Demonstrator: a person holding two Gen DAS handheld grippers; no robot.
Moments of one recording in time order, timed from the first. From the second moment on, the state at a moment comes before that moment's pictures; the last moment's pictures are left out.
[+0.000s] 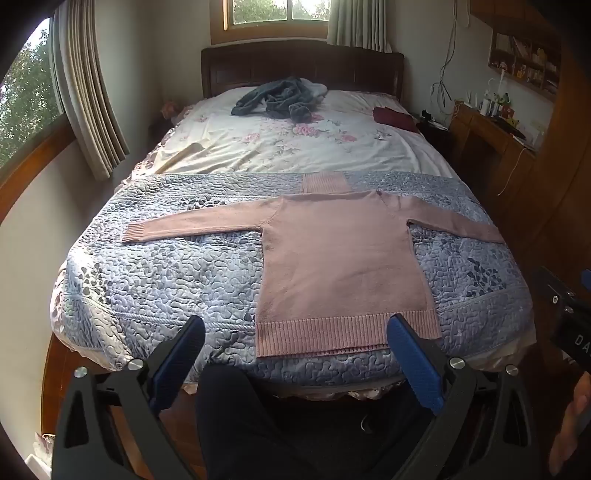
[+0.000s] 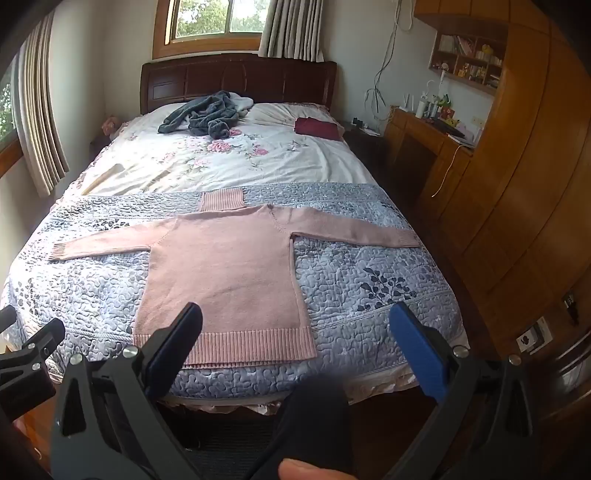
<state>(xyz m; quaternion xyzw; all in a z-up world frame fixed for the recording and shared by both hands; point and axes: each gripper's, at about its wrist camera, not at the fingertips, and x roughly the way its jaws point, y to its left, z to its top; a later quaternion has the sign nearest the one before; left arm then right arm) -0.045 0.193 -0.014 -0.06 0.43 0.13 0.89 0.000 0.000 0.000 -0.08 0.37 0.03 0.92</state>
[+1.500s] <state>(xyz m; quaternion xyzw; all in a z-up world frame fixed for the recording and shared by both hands) -0.055 0.194 0.007 -0.05 0.40 0.15 0.90 -0.002 0.000 0.002 -0.08 0.37 0.05 0.93</state>
